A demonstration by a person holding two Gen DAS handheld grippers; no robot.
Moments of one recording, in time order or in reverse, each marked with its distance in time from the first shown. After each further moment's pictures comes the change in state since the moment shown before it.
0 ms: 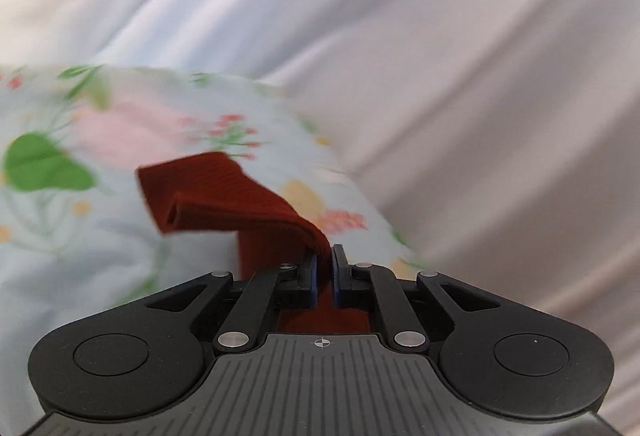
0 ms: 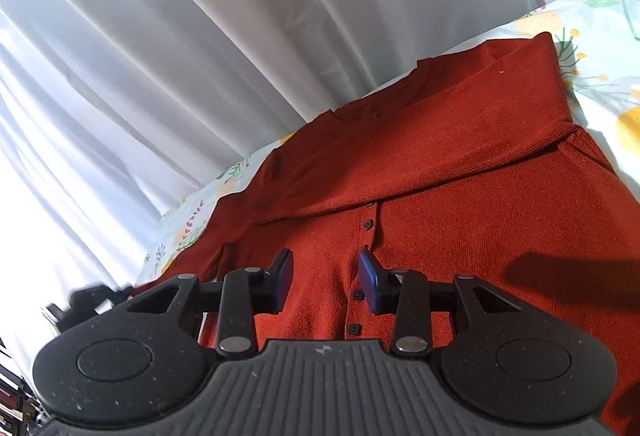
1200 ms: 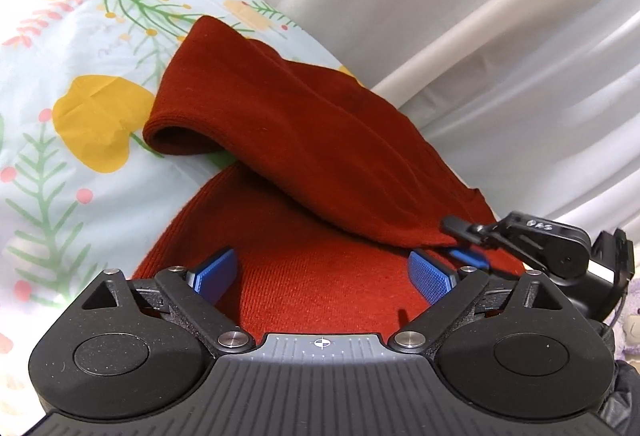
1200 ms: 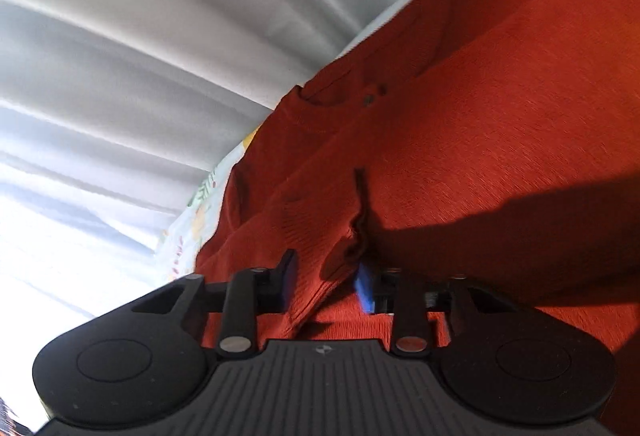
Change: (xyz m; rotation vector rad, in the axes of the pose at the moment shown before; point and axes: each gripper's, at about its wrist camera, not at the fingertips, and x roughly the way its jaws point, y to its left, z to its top) left arm 0.039 -0.107 -0.169 0.163 0.423 -0.117; right arm 0.176 -0.029 0.074 0.242 0.185 0.030
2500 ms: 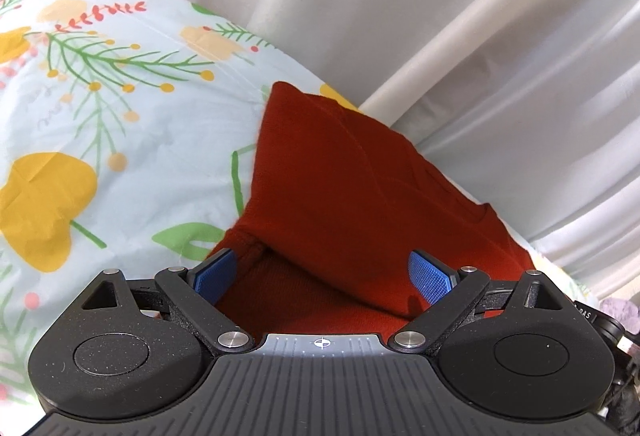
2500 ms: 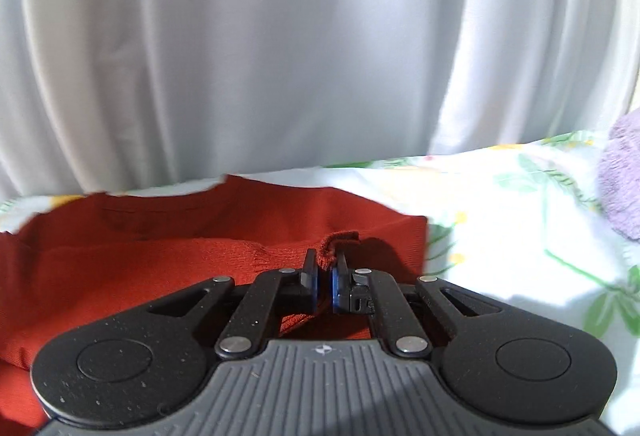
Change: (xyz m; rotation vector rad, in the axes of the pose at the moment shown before) left arm 0.038 -0.032 0.034 0.093 -0.001 0.051; right arm -0.103 -0.022 0.020 -0.473 -0.426 -0.654
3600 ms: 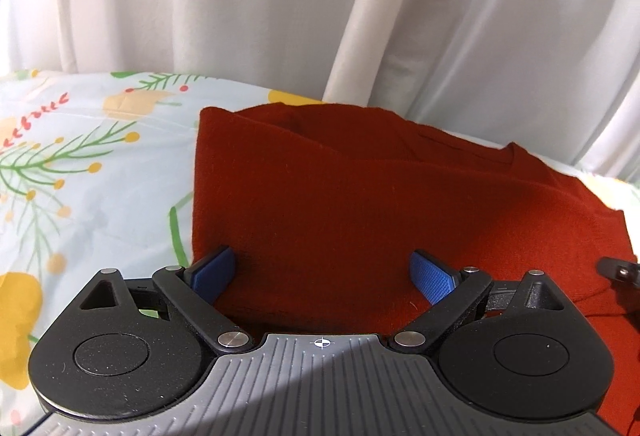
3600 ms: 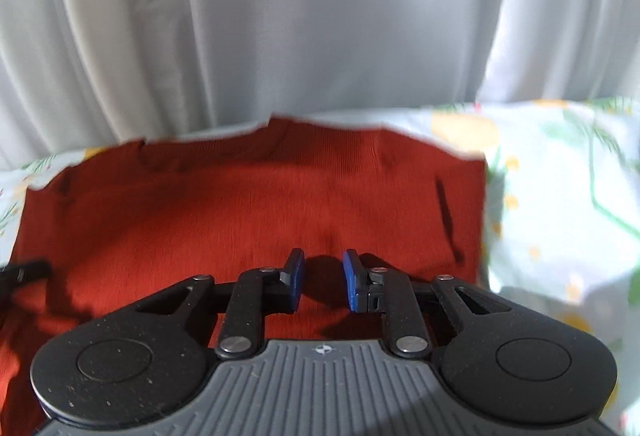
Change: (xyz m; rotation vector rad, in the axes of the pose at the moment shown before) left arm 0.059 -0.050 -0.008 0.400 -0.040 0.129; right arm -0.008 0.013 -0.030 -0.026 0.092 0.124
